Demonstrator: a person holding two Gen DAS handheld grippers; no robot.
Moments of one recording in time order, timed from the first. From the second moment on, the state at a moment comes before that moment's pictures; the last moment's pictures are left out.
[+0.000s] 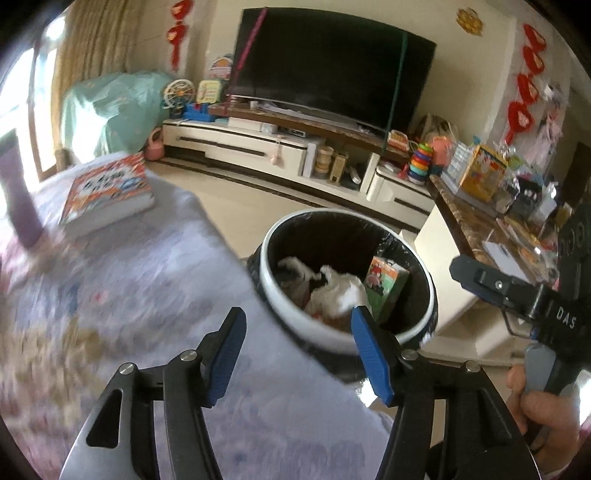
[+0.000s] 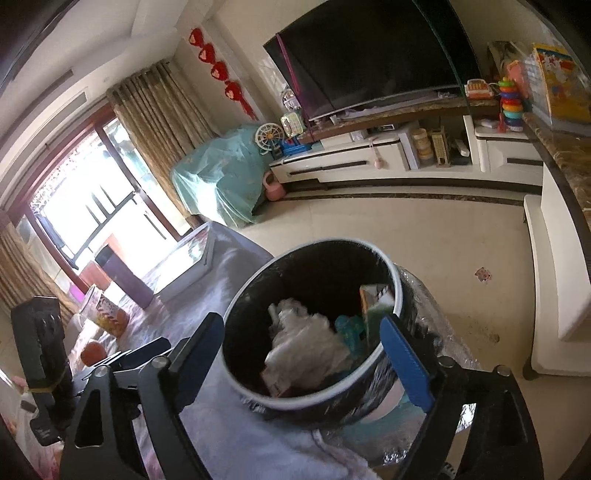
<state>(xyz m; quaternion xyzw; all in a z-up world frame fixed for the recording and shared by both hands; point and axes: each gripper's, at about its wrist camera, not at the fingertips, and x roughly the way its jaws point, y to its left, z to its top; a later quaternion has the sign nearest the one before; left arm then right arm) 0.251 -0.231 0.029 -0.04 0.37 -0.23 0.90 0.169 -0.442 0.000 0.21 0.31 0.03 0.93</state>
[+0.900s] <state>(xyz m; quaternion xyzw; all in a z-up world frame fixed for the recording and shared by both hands) 0.052 -0.131 0.061 -0.04 0.19 -0.12 0.97 0.052 -0.341 0.065 0.04 0.13 -0.03 0.99</state>
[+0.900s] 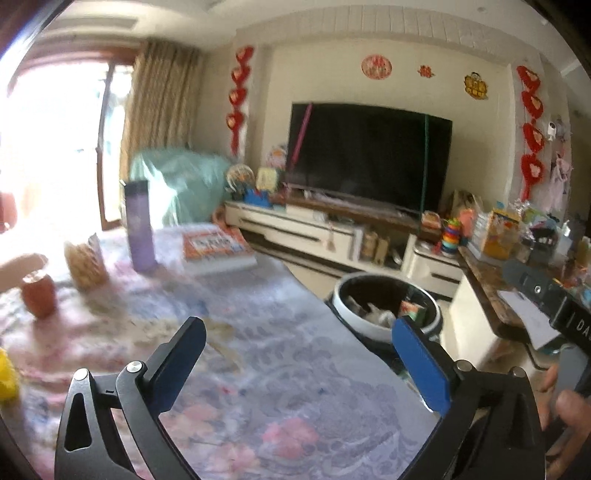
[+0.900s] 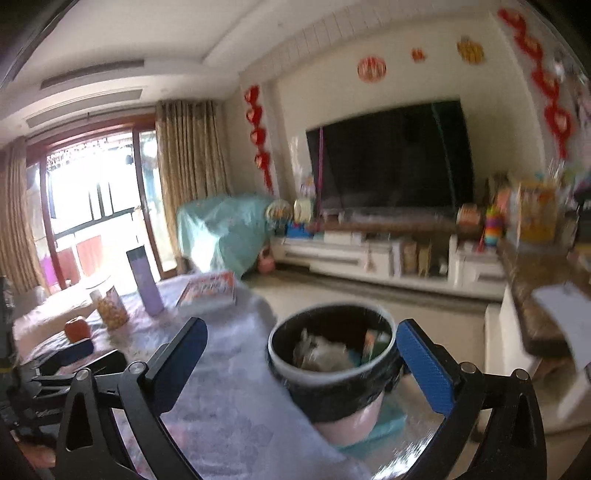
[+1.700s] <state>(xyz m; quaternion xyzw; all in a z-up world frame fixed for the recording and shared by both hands) 0.027 -0.136 0.052 -0.02 0.18 -0.06 0.98 0.046 -0.323 0.039 0.05 0.15 -0.04 0.99</state>
